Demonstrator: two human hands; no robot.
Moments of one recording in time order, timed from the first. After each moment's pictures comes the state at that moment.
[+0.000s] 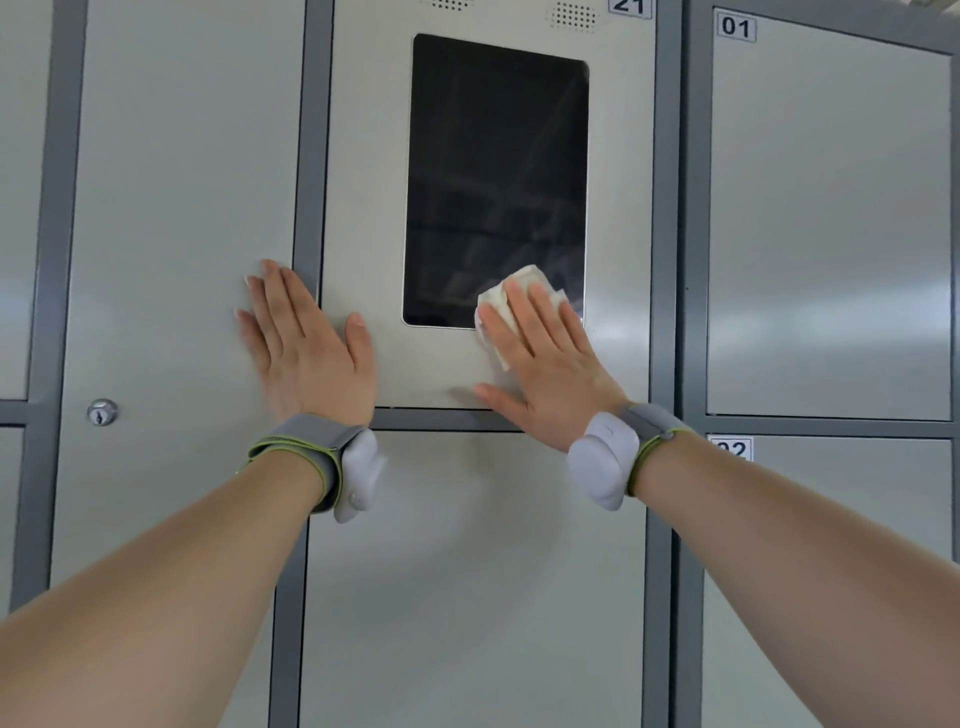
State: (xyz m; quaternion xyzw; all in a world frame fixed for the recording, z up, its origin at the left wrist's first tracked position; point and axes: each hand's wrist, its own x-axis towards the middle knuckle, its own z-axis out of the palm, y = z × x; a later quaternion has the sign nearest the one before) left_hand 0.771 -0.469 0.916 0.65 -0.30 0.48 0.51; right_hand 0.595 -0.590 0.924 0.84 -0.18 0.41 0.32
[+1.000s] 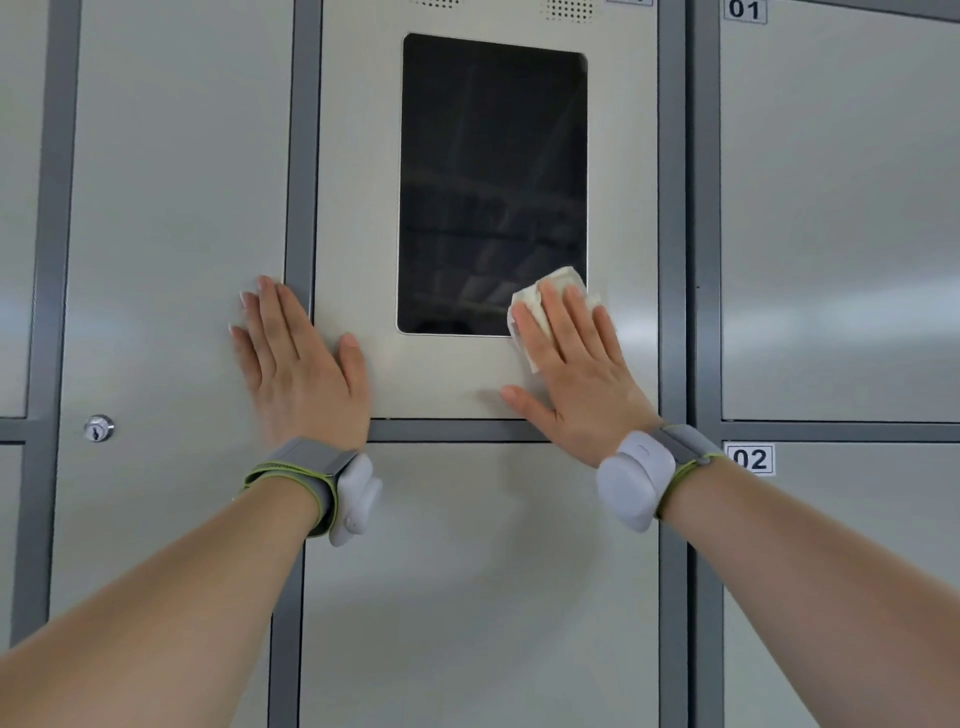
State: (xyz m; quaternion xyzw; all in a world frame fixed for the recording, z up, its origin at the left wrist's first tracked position) left_hand 0.778 -0.473 0.907 0.65 -0.29 0.52 0.48; right_hand 0.579 -0.605 0.918 0.83 -0.19 0.44 0.29
